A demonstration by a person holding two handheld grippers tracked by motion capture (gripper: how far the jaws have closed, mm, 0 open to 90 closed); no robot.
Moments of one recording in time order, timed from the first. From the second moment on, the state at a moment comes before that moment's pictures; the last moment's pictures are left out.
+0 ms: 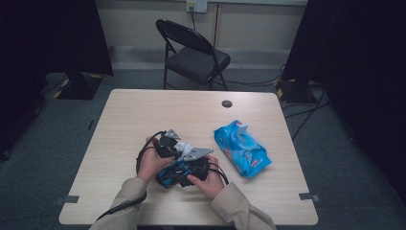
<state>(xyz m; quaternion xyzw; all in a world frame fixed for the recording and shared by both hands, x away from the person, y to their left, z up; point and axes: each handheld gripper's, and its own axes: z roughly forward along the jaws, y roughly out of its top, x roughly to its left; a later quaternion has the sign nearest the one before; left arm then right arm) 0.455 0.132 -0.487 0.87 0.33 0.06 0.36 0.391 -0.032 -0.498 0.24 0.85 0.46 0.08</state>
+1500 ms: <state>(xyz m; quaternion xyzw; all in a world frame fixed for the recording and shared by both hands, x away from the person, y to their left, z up) 0.401 0.235 -0.460 0.85 0.39 0.10 0.35 0.390 -0.033 -0.499 0.24 0.85 0.46 0.08</state>
